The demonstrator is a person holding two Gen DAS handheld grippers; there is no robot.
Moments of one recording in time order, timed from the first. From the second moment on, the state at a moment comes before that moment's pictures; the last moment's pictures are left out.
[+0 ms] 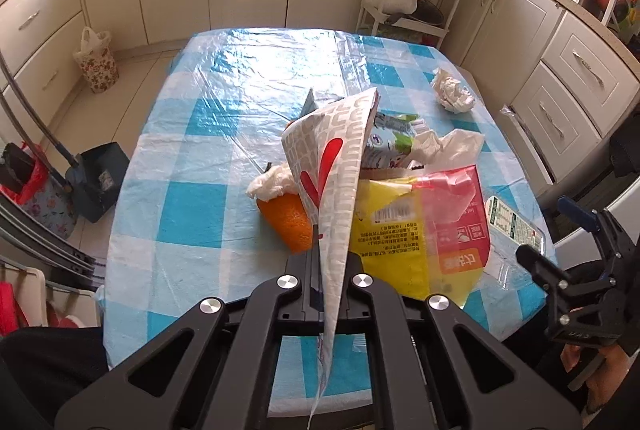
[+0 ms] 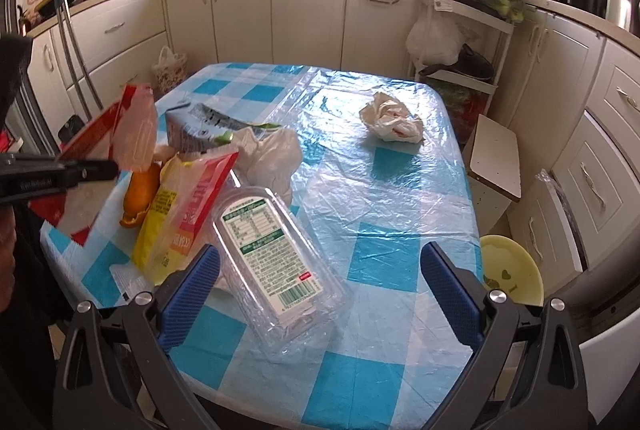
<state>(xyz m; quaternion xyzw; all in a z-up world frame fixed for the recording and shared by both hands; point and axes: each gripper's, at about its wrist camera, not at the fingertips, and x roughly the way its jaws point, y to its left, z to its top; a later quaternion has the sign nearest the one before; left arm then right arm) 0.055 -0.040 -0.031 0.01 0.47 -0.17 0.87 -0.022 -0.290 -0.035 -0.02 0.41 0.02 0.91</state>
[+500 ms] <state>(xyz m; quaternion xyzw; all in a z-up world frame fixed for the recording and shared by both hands) 0.061 -0.016 -0.039 -0.02 0.47 -0.18 0.86 -0.004 -0.279 -0.055 -0.03 0.45 0.16 0.88</state>
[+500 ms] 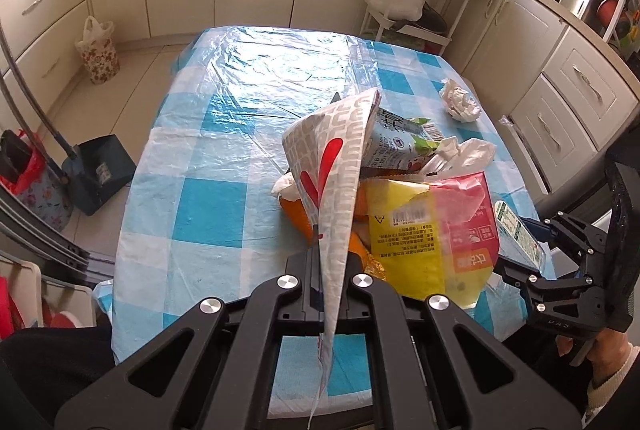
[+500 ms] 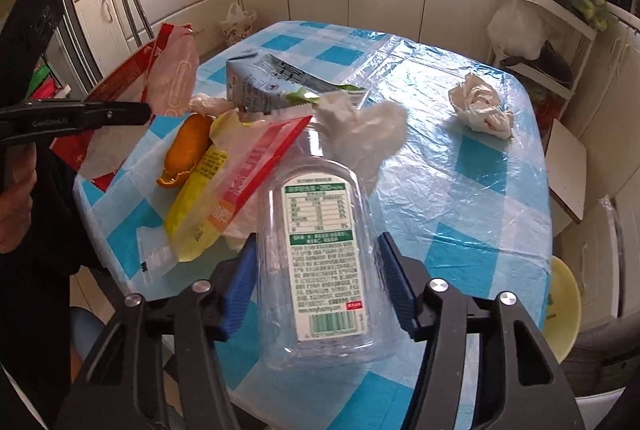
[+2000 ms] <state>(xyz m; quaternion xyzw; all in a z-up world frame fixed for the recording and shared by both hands) 0.066 -0.235 0.033 -0.02 0.39 -0.36 0.85 0.030 -0.543 -0.059 0.20 0.43 -0.08 0.88</state>
